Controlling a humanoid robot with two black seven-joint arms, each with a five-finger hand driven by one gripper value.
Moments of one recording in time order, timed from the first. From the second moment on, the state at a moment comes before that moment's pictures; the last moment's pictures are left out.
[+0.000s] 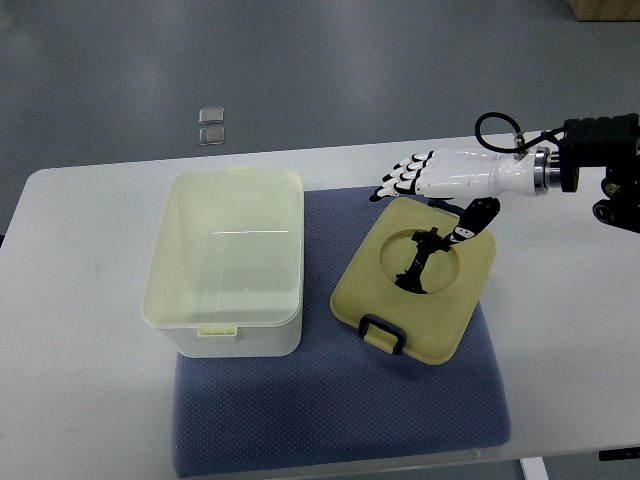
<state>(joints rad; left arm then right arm) -0.01 0.00 -0.04 -0.15 0.03 0.03 0.06 1.34 -0.65 -0.28 1.12 -1.44 -0.10 0.61</state>
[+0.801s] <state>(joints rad) -0.01 0.00 -0.04 -0.15 0.03 0.03 0.06 1.05 -0.35 0.40 0.66 -0.12 0.26 0.22</state>
